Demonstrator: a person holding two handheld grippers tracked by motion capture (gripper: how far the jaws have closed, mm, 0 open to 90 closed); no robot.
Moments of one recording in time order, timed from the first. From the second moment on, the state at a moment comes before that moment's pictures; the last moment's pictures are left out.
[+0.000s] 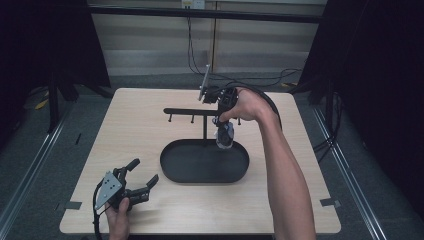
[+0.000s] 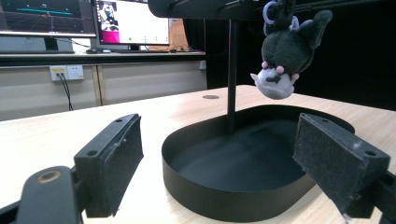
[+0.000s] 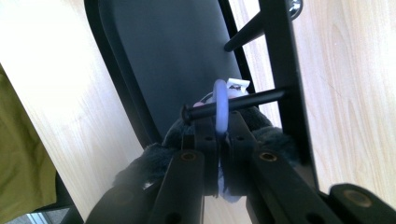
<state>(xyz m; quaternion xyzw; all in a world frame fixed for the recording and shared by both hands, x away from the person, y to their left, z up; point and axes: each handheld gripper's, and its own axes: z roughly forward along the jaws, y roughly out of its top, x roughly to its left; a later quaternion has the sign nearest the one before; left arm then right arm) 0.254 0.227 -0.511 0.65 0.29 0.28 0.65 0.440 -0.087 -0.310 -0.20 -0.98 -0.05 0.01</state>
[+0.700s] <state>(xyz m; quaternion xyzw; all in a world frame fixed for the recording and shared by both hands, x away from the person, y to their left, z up) 0.254 0.227 -0.511 0.65 0.29 0.28 0.65 0.434 -0.097 -0.311 -0.22 -0.97 -0.08 0.00</state>
